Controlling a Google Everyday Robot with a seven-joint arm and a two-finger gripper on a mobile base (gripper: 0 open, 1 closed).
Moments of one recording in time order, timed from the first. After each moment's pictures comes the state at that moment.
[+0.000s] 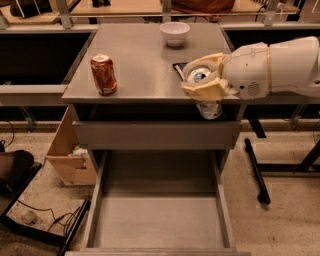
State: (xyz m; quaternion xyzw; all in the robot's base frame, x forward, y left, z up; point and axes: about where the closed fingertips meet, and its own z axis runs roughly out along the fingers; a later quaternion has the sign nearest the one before) arm 0.521 -0.064 0.974 -0.56 0.61 0.25 0.50
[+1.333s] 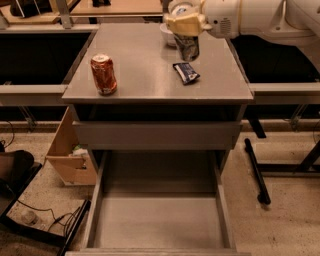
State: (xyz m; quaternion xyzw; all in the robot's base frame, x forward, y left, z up) arm 0.646 -0.036 1.062 -0.50 0.58 0.25 0.59
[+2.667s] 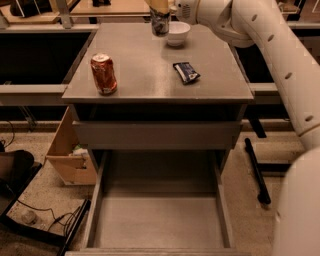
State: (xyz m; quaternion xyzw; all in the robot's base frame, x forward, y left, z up) arm 0.776 0.013 1.085 -0.39 0.54 0.28 0.69
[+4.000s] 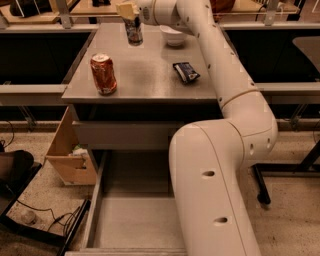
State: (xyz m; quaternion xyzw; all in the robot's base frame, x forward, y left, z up) arm 0.897 0.106 1.017 -0.36 0.64 0.30 0.61
